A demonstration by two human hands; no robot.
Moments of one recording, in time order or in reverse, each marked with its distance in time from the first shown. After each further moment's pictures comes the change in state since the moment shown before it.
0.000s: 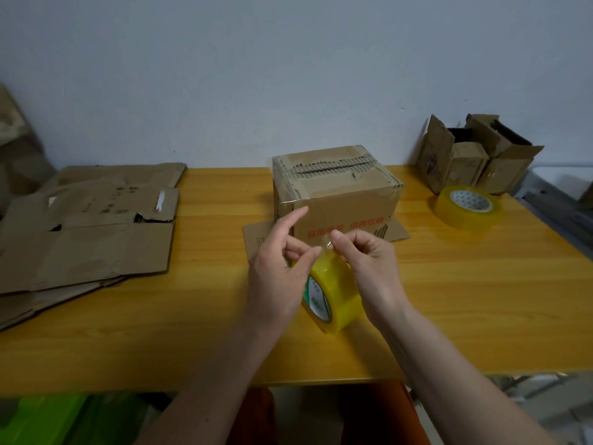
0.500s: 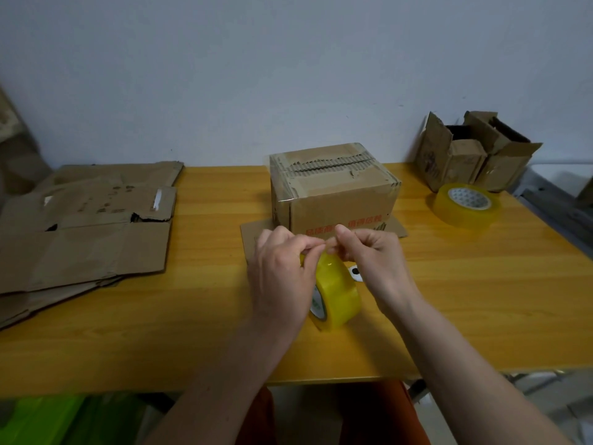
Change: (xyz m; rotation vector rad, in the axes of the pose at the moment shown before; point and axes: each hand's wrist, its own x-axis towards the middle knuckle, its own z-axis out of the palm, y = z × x) left_hand 0.001 -0.004 0.015 0.427 0.193 0.235; right_hand 0.007 -0.009 -0.012 -0.118 -0.045 0.022
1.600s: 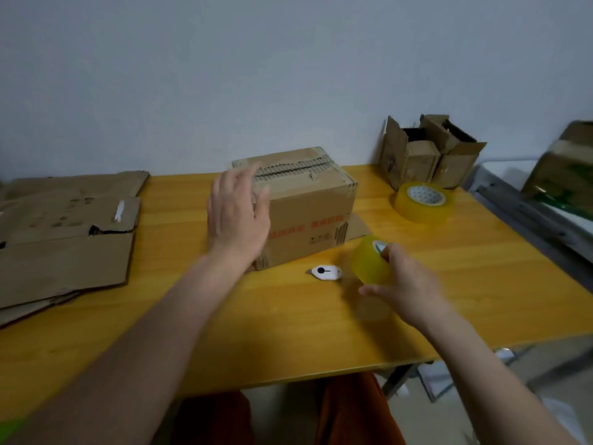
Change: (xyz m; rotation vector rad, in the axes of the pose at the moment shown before) left_hand 0.072 -0.005 0.011 0.077 -0.123 -0.024; right_hand -0.025 0.025 -0.090 -0.973 -0.016 0.232
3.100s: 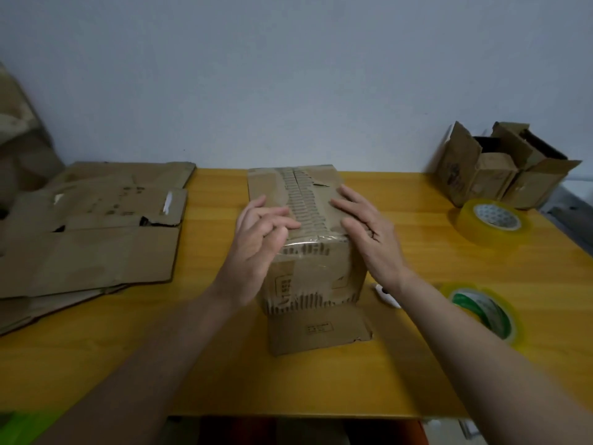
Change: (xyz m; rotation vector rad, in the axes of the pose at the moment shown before) left_hand -0.024 -0.077 -0.022 -0.508 -0.273 -0.037; right_hand 0.096 -0.099 0.048 0.782 0.046 -0.596
